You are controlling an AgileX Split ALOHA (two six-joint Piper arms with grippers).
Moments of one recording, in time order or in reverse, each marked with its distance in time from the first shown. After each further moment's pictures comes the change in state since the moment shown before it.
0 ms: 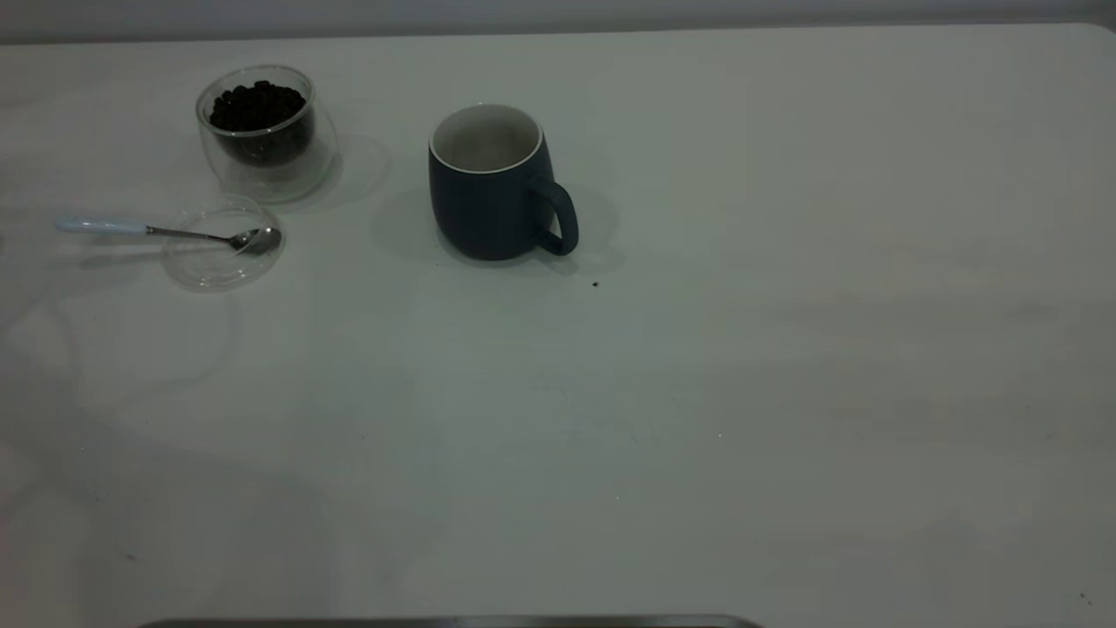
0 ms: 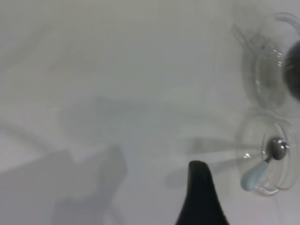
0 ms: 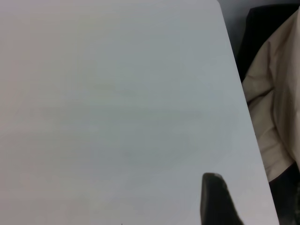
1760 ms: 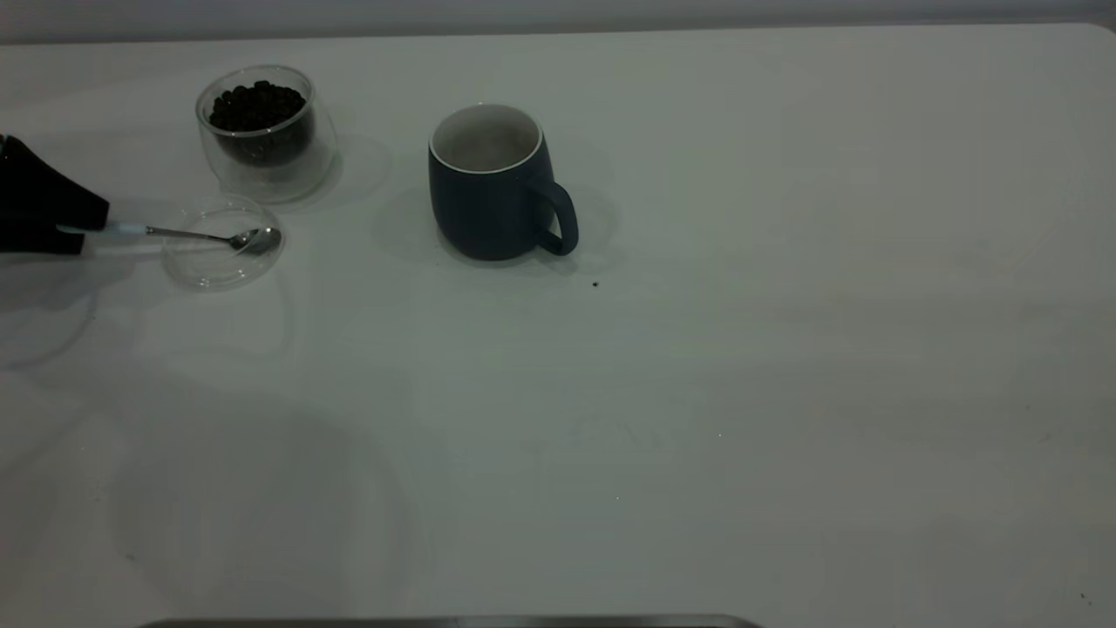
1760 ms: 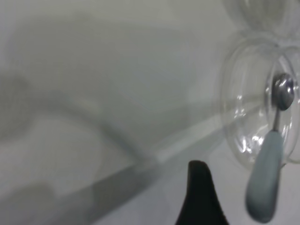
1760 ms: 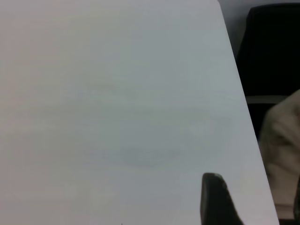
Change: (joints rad) left arm -0.186 0.169 -0.007 0.036 -0.004 0.090; right arm 0.000 0.000 0.000 0.000 0.000 0.000
